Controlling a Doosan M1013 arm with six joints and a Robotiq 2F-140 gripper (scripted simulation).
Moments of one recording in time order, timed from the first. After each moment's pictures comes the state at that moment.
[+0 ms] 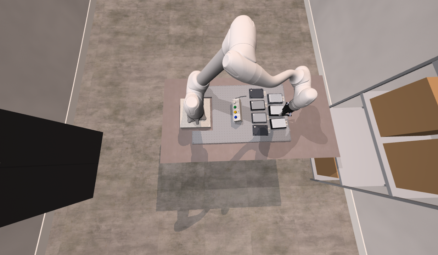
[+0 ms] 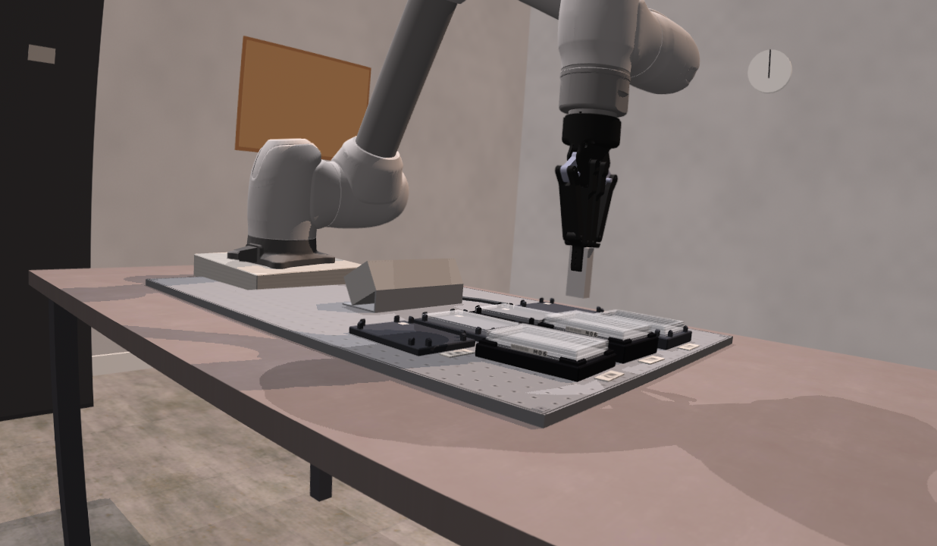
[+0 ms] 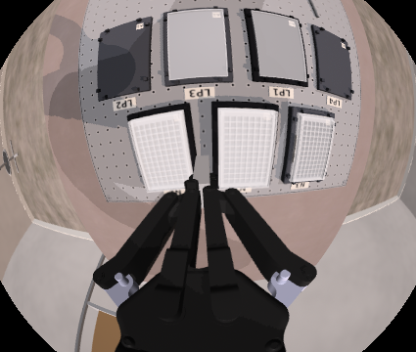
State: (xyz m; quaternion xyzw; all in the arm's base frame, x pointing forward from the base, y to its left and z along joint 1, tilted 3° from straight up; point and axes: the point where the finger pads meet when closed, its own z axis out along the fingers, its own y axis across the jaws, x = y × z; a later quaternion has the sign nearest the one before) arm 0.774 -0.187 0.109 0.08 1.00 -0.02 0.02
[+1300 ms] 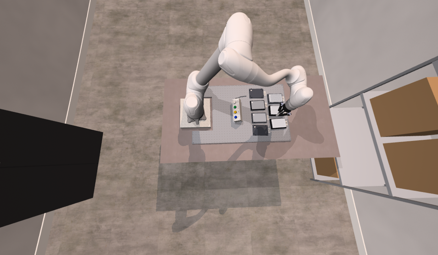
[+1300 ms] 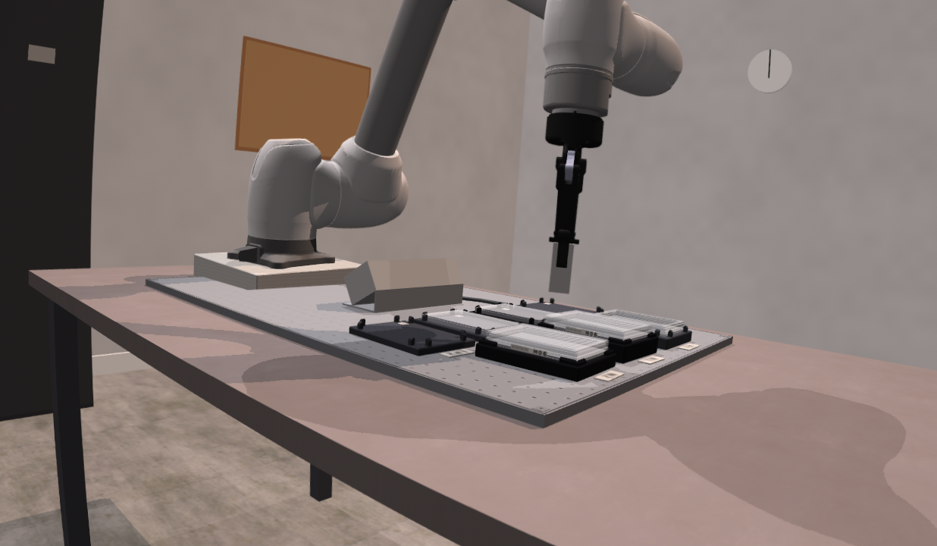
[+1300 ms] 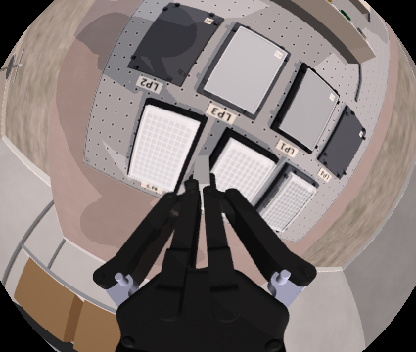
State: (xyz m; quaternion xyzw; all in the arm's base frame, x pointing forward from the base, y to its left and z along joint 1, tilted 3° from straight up) arm 0.746 -0.183 0.110 -0.17 0.99 -0.03 0.01
